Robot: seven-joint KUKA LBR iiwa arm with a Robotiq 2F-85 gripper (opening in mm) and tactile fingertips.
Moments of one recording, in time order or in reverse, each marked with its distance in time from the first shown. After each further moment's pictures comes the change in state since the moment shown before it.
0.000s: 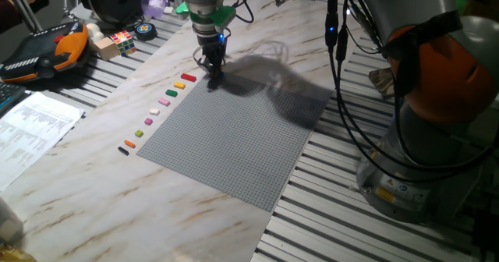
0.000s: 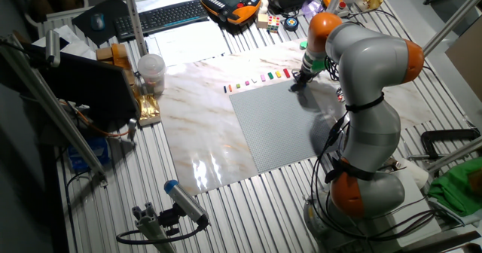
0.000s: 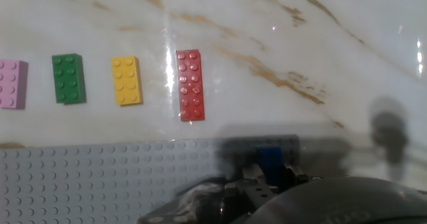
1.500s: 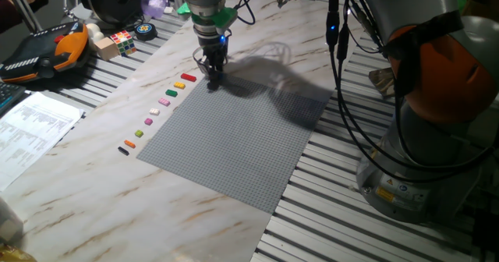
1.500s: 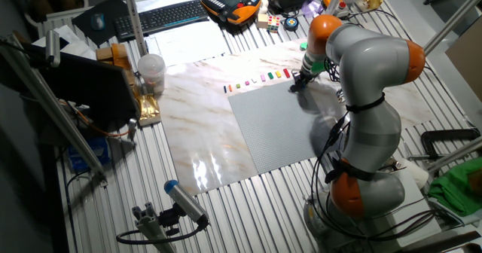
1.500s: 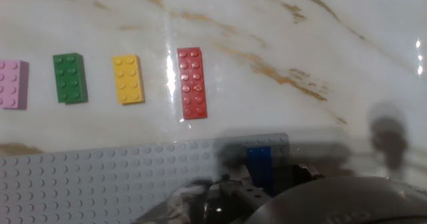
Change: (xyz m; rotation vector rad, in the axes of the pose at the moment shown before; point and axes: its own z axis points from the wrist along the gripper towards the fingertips) arm 0.000 0.002 -0.002 0.009 -0.018 0.011
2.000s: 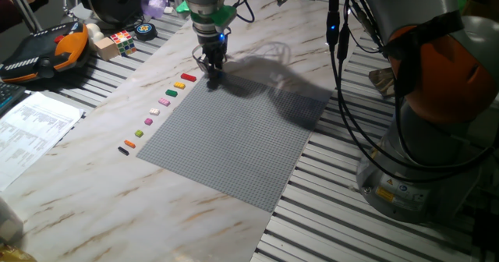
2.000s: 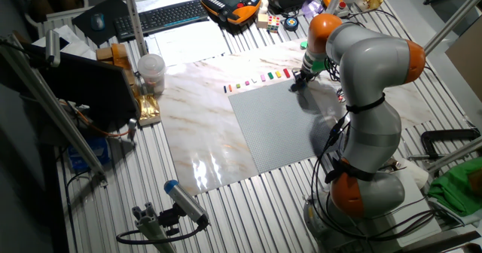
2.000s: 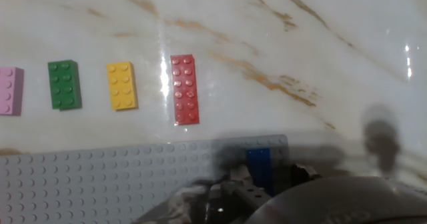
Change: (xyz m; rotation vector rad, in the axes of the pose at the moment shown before) arm -0.003 -0.005 -0.003 0.011 -0.010 0.003
